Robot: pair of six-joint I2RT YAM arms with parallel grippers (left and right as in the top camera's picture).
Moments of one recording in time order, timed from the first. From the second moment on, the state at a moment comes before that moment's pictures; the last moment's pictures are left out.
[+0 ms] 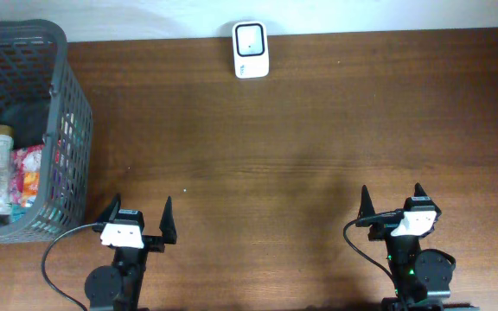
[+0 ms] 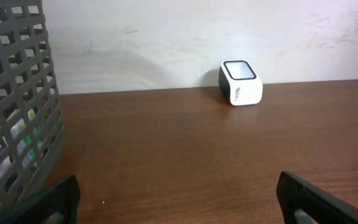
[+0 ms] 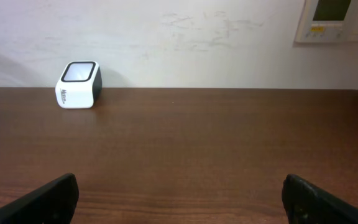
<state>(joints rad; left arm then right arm) 0.03 0.01 0.02 -0.07 0.14 0.00 -0.02 0.01 0.02 -0.08 -0.02 0.00</state>
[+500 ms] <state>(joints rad) 0.04 0.01 0.01 0.04 0.34 0.00 -0.02 0.01 0.02 -0.08 -0.02 0.00</state>
